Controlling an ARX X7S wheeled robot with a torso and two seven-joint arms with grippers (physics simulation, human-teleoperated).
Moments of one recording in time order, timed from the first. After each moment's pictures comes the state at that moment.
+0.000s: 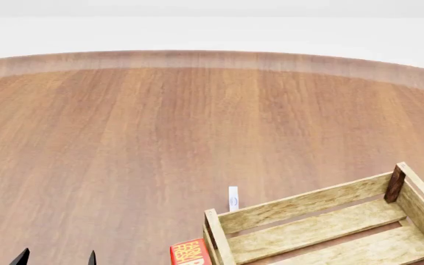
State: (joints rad) left arm -0.04 -0.24 0.30 -0.02 -0.23 0.06 -0.28; right arm -0.49 0.32 -0.36 0.03 -0.06 -0.59 0.60
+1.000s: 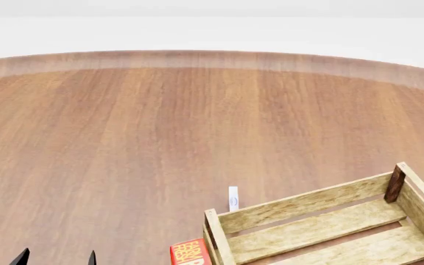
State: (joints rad) left arm -0.04 -0.25 0.32 -0.02 -0.24 0.07 -0.30; right arm -0.28 0.31 -0.28 -0.16 0.01 -0.25 0.62
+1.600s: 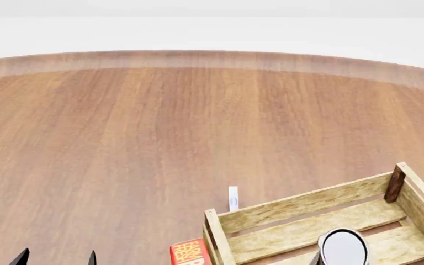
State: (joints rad) left arm -0.04 -0.26 0.33 -0.01 -0.24 0.06 -0.32; right arm -0.05 0.27 -0.27 -0.19 0.05 0.04 0.61
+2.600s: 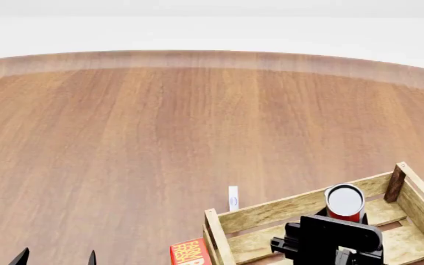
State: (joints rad) left arm -0.05 -0.27 0.35 -0.02 -0.26 0.06 -0.33; right arm 0.50 0.16 -0.28 0.60 0.07 0.01 0.60
